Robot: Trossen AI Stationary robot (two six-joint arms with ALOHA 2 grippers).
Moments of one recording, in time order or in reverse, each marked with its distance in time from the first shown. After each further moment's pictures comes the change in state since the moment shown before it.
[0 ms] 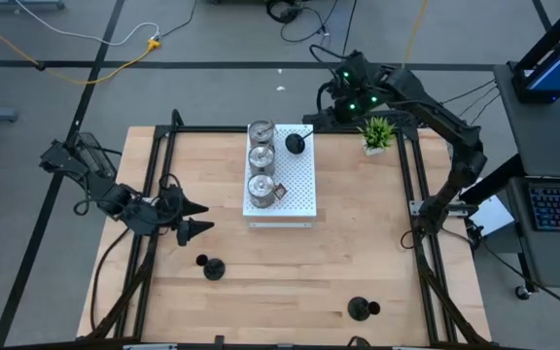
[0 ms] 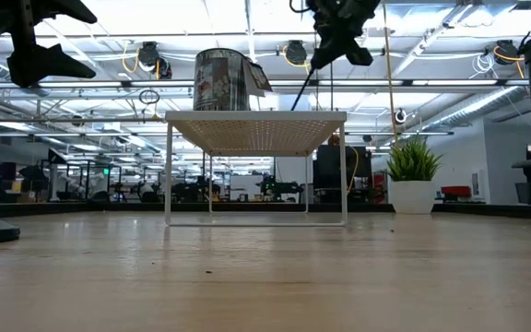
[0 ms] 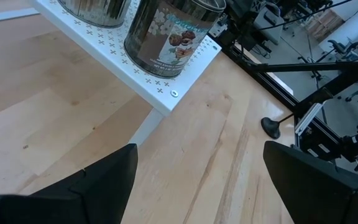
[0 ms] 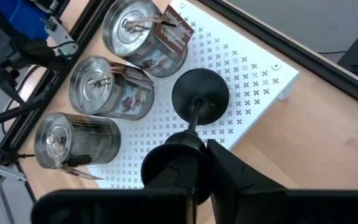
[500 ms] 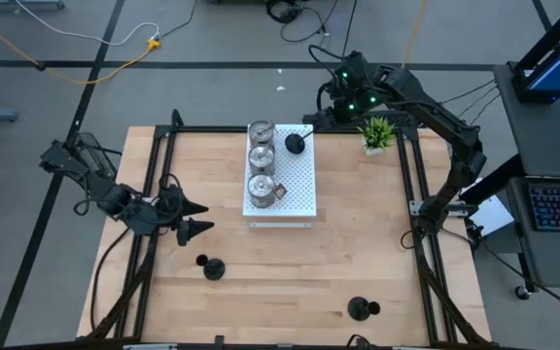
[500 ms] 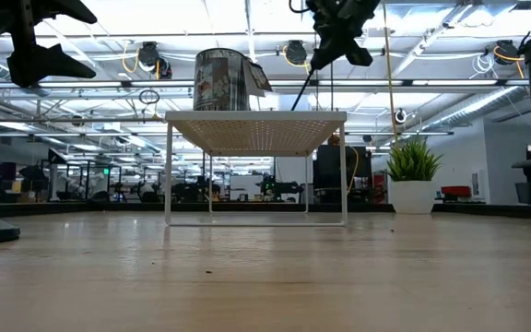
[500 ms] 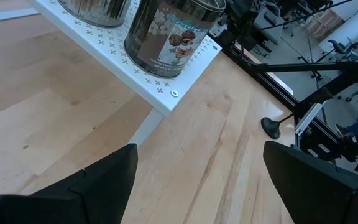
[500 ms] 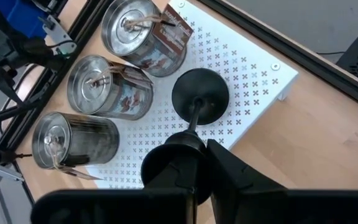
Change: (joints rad) left arm 0.000 0.000 0.000 0.000 0.000 0.000; right arm 0.000 0.004 0.000 0.001 0.009 -0.004
